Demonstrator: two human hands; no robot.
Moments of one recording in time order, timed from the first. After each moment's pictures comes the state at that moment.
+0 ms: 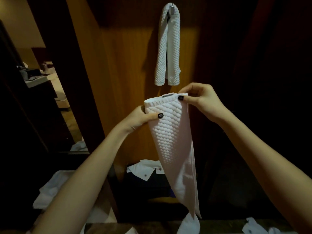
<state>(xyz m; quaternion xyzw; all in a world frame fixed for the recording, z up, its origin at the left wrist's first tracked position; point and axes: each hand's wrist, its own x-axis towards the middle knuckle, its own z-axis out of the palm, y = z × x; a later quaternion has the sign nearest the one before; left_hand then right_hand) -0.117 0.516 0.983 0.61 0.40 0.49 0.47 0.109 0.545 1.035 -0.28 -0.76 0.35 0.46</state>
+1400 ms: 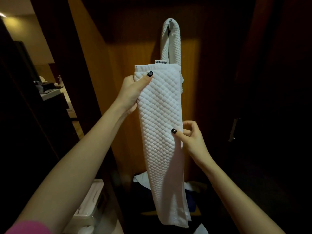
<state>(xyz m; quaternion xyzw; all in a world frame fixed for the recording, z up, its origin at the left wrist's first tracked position) -0.103 0.517 1.081 0.55 0.37 0.65 0.38 0.090 0.526 0.934 -0.30 -0.62 0.51 0.52</state>
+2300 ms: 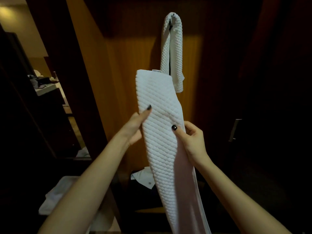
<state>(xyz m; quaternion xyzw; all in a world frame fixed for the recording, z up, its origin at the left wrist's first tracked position) -0.113 0.522 0.987 0.41 0.35 0.60 0.59 0.074 0.532 0.937 -0.28 -0.58 0.49 0.58</state>
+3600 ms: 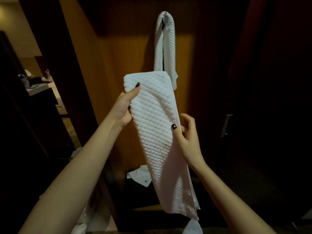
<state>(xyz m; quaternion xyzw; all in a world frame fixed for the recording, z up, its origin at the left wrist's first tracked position) -0.117 0.522 1.030 0.44 0.29 0.65 0.55 0.087 0.513 0.923 -0.29 -0.66 0.37 0.59</state>
